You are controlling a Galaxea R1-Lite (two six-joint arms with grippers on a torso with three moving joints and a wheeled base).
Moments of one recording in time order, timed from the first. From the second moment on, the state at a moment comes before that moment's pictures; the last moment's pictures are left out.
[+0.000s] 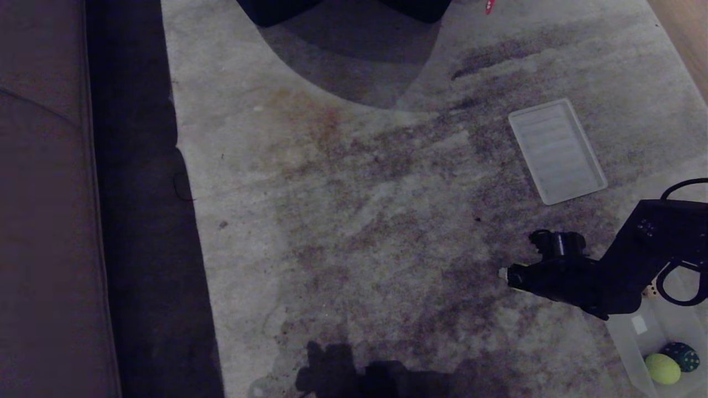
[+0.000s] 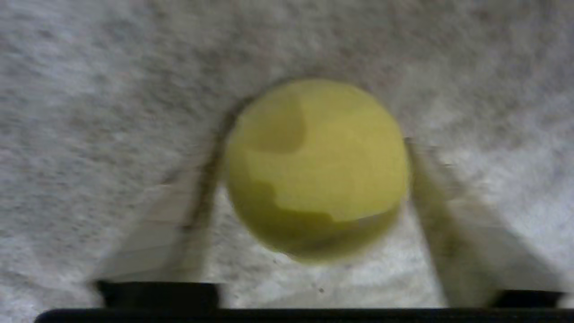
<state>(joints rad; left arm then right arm) -0.01 0.00 0.00 0.00 0.04 -0.03 -0.01 2.39 -0.93 -0.76 -0.09 0.24</state>
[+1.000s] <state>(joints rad) -0.01 0.00 0.00 0.00 0.04 -0.03 0.00 1.76 -0.54 -0.58 -0.14 0.12</state>
